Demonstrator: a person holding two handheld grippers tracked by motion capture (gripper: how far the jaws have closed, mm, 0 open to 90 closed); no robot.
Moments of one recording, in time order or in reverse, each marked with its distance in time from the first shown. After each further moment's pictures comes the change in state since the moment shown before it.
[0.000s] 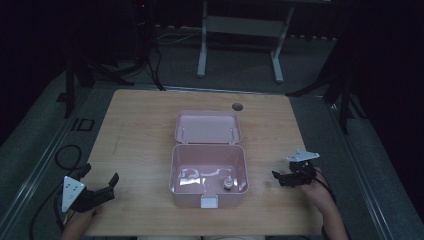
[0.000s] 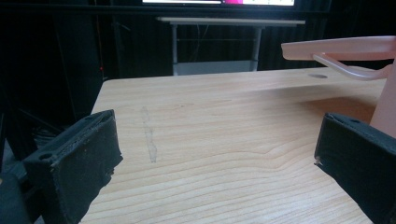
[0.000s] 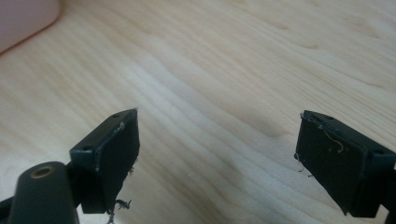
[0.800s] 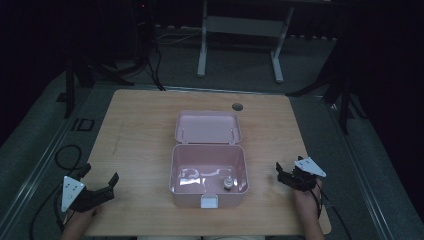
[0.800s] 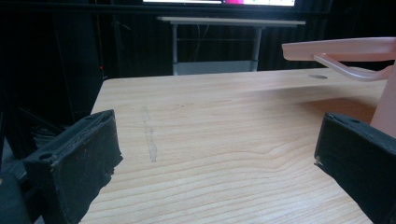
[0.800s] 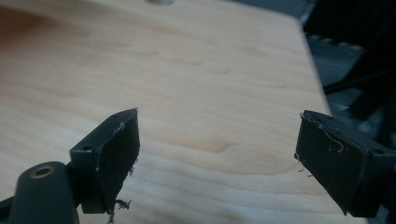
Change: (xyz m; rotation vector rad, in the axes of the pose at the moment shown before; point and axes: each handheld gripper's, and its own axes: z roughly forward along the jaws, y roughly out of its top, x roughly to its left) left arm 0.001 0.000 0.000 0.003 -0.002 -0.004; right arm 0.017 -0.028 0.006 -0.283 -0.329 0.237
